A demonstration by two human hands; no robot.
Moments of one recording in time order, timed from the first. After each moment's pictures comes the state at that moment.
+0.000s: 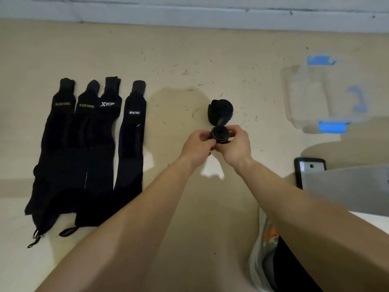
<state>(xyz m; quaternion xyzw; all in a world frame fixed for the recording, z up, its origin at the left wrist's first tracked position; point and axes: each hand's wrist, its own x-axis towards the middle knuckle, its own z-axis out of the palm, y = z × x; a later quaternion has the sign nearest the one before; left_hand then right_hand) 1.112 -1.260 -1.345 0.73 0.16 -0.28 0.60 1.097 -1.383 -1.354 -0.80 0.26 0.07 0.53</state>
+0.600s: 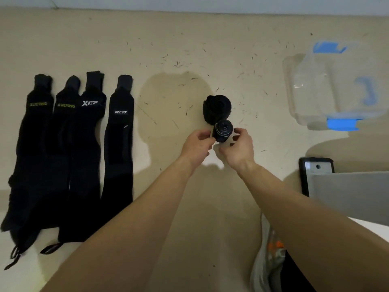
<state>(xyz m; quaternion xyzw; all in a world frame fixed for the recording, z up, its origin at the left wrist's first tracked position) 1.134 -1.275 -1.387 0.70 0.19 -0.31 0.61 1.111 -1.403 -1.404 -0.79 0.34 0.12 0.49</state>
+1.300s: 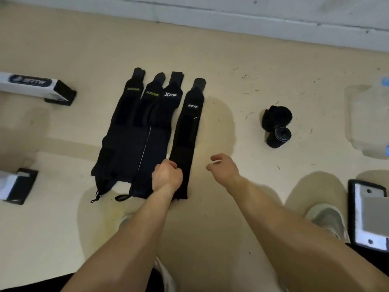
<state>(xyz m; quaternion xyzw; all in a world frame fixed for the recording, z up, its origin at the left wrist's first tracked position) 1.020 -1.053 -1.365 0.86 0.36 -0.20 0.31 1.049 -1.220 -1.358 -0.79 0.20 0.34 0.47</state>
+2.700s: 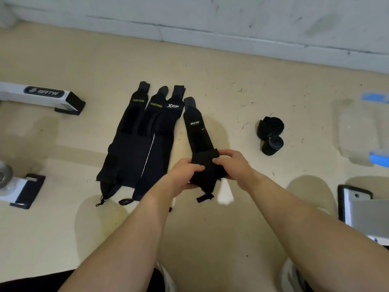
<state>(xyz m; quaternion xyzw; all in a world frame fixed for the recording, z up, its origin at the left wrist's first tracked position) 1.029 -1.077 -1.299 0.65 0.29 -0.33 0.62 1.057 -1.249 -1.300 -0.73 0.18 0.30 0.58</state>
